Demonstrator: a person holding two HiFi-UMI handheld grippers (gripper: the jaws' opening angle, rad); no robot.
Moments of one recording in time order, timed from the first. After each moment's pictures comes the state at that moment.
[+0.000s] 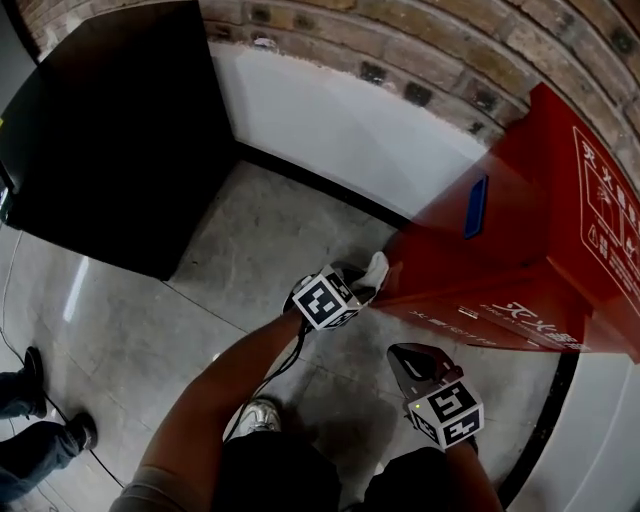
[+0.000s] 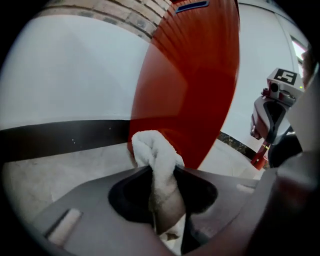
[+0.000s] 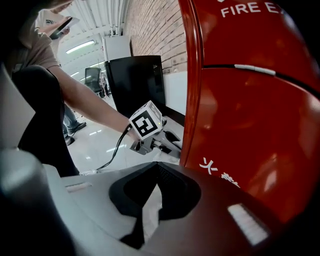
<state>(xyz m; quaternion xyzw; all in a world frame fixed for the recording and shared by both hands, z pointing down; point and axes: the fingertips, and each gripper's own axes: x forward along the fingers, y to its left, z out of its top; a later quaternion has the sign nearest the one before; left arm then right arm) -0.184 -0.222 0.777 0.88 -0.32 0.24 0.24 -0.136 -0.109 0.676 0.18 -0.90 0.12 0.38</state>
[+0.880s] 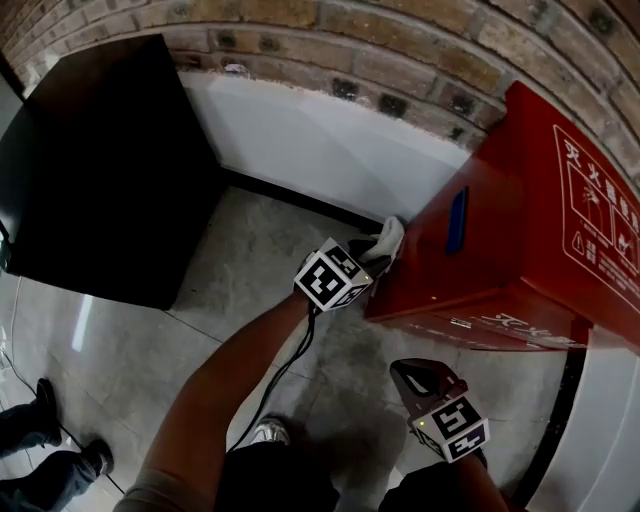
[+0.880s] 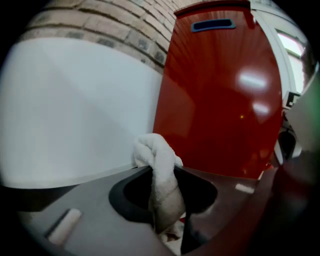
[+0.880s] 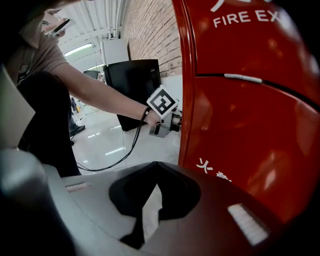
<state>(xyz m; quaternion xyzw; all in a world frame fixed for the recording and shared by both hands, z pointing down) -0.195 -0.306 0.703 0.90 -0.35 0.19 0.17 -0.131 -0.111 0.668 0.19 -0.90 0.13 0.37</state>
